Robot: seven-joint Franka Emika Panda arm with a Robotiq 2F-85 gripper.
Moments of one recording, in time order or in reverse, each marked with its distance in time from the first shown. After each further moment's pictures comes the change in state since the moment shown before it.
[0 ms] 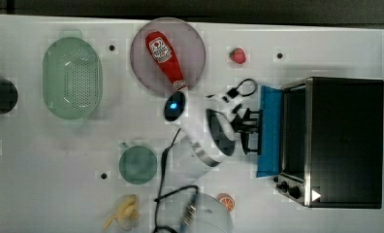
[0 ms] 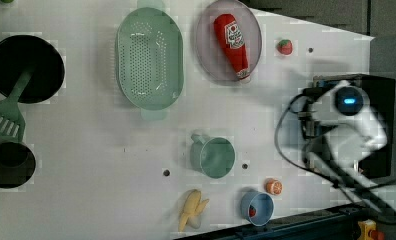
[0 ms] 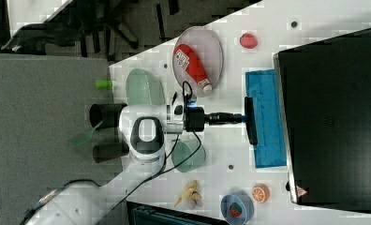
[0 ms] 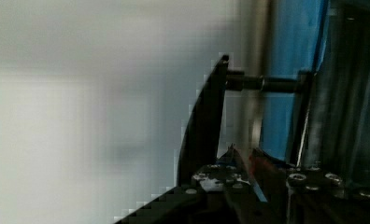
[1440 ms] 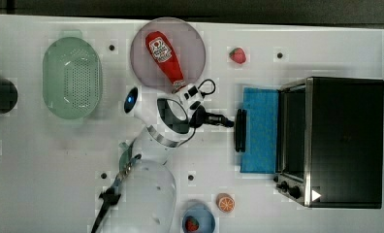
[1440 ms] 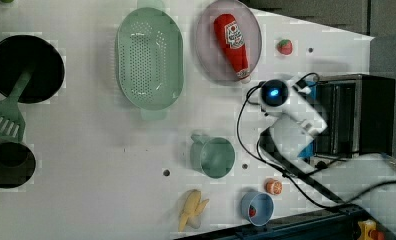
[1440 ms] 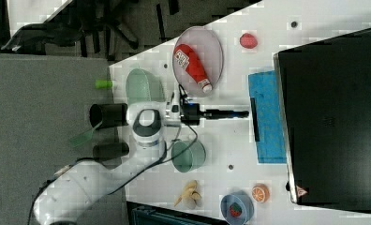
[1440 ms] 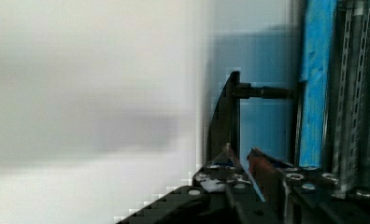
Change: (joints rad) arm 0.185 0.234 -0.011 0.174 0.077 -0.092 0.292
